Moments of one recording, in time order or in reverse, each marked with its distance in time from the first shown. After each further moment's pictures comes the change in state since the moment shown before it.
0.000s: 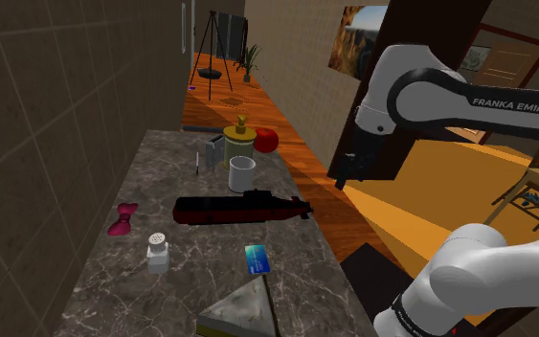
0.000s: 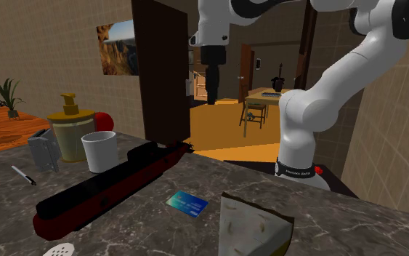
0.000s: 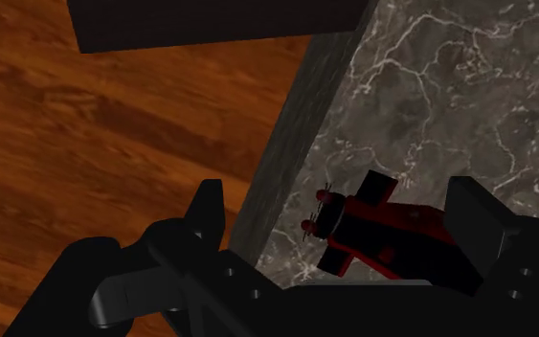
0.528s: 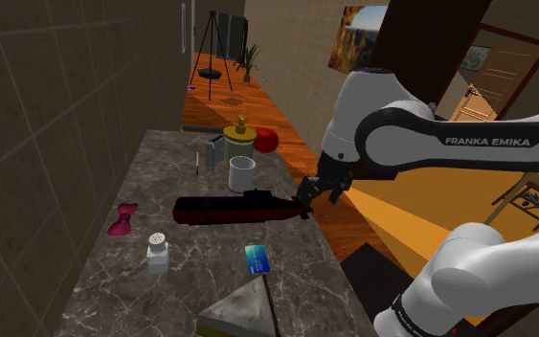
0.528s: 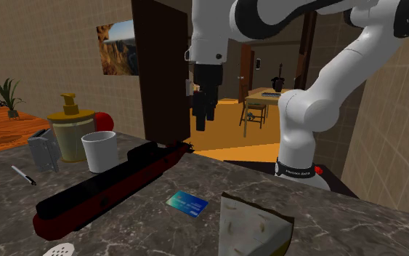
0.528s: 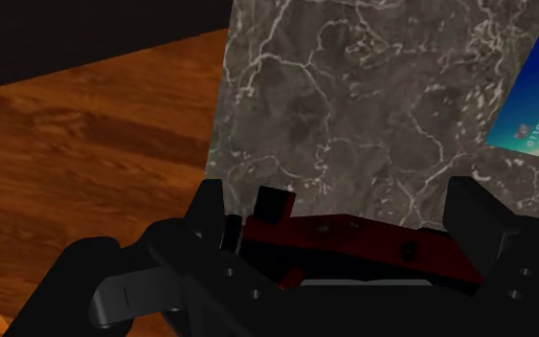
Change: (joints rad) arm 0.035 0.085 0.239 -0.060 0.135 0.199 0.318
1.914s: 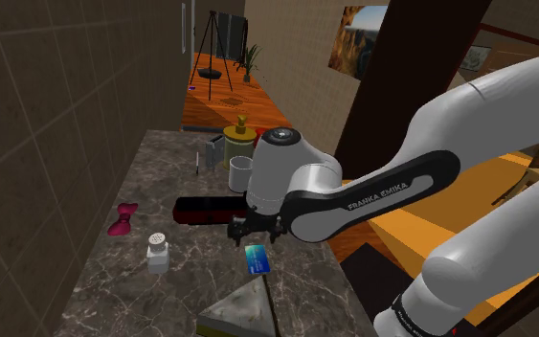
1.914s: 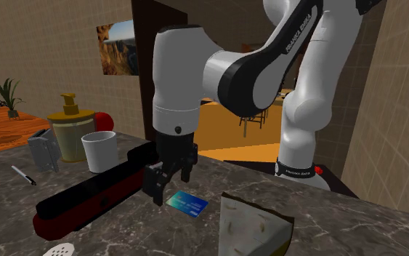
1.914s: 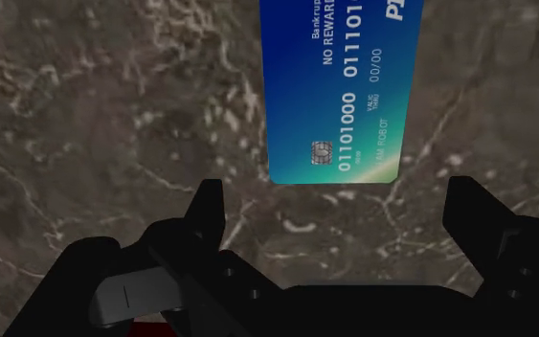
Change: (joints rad) arm -0.213 0.542 0.510 0.136 -0.158 0.459 0.676
